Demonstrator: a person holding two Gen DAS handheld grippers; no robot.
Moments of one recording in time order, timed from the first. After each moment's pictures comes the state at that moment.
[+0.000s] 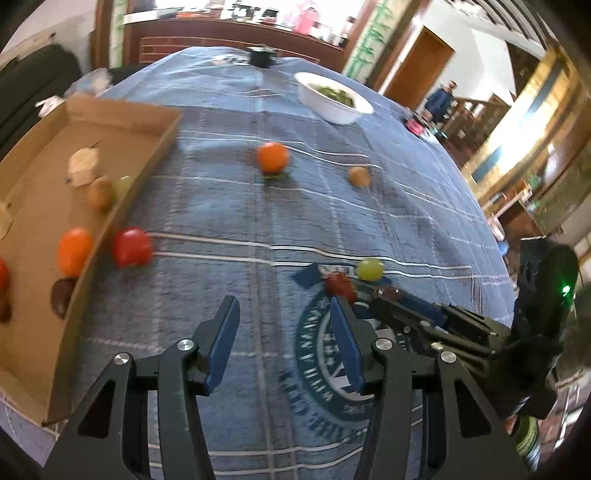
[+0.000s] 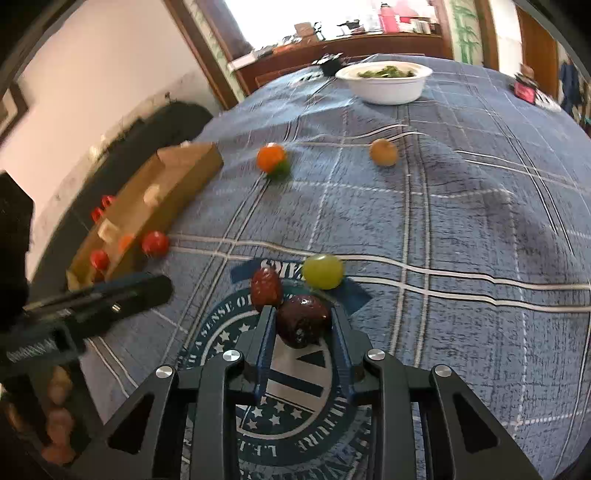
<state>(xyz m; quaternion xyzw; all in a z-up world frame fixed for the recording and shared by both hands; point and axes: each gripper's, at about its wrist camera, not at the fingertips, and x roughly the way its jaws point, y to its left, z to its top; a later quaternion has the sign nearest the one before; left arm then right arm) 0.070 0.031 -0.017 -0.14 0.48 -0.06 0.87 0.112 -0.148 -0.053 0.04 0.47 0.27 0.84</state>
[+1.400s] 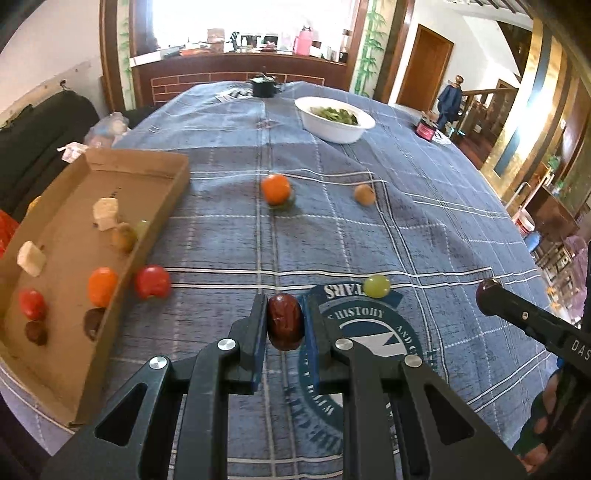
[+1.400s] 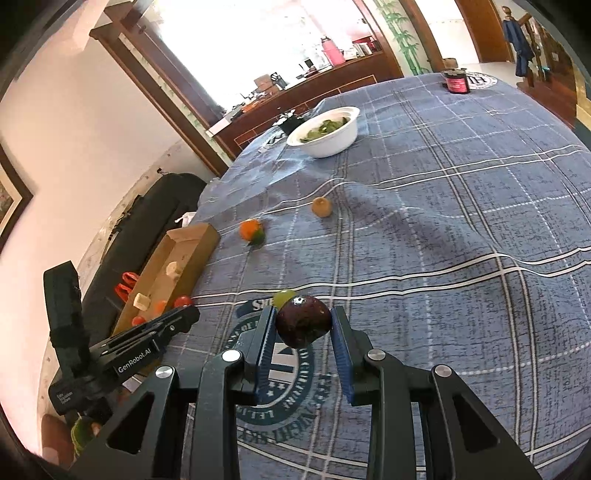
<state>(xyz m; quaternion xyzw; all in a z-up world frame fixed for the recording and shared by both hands) 0.063 0.016 0.003 -0.07 0.44 0.01 0.90 0.088 -0.232 -0.001 0.17 0.43 0.24 0.86</state>
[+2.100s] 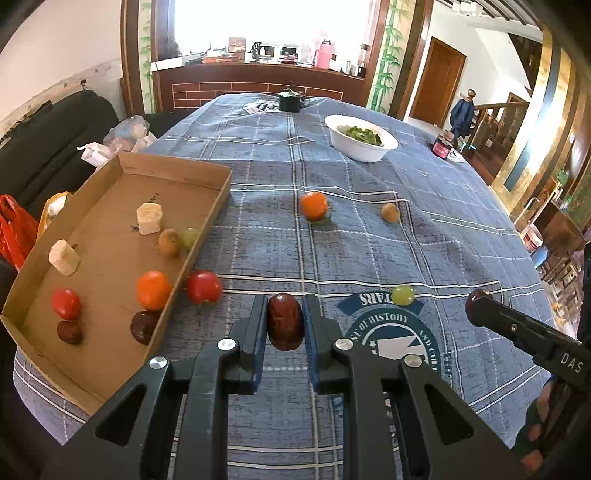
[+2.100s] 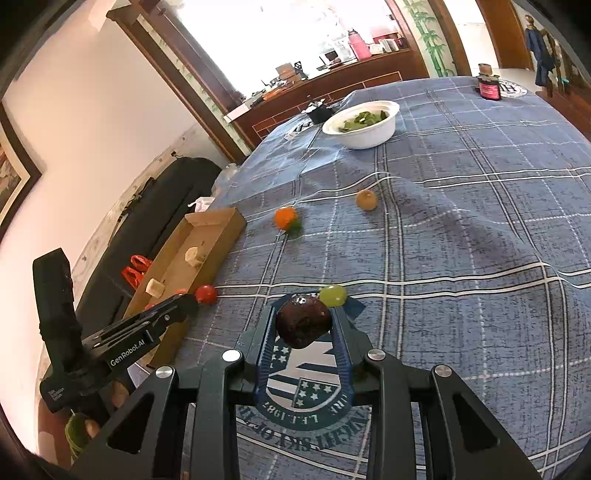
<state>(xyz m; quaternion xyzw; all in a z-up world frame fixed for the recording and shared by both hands) 0.049 0.048 0.018 -0.08 0.42 0.03 0.90 0.086 -0.185 0.008 0.14 0.44 0.27 0.85</state>
